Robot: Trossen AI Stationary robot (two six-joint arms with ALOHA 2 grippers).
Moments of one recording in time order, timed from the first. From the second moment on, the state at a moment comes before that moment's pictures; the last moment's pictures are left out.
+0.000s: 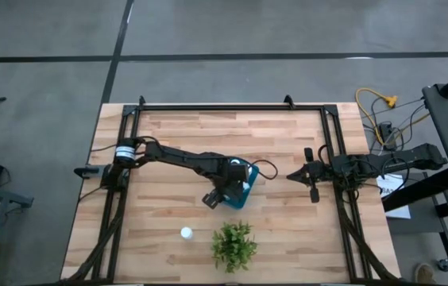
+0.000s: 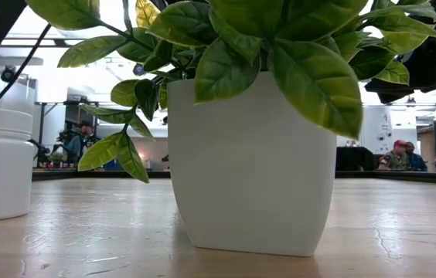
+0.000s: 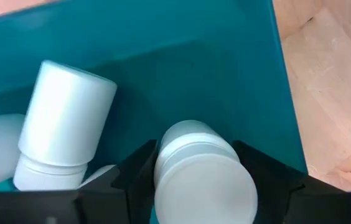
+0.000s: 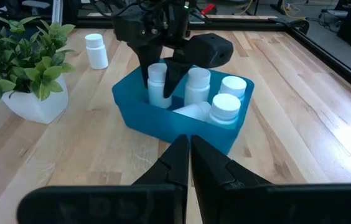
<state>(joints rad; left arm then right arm) -0.04 2.05 1.58 -0.80 0.15 0.63 0.16 0.36 0.17 -0.14 0.13 0.08</state>
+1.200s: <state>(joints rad) -0.05 1.86 1.66 -0.92 0.07 0.58 0.16 0.36 0.17 -0.15 0.13 0.07</state>
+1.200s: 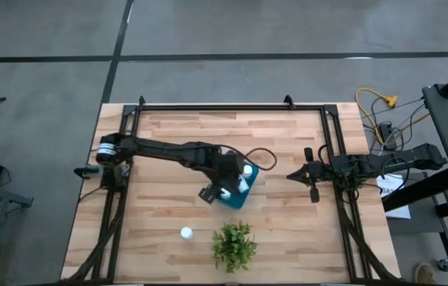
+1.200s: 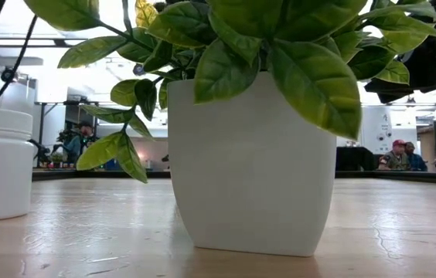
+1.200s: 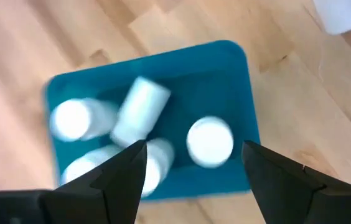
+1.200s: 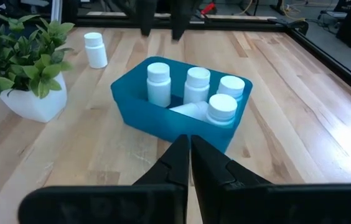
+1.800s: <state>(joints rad) -0.05 1.41 1.33 -0.67 0.05 0.50 0.16 0.36 0.17 -0.12 0.14 0.07</state>
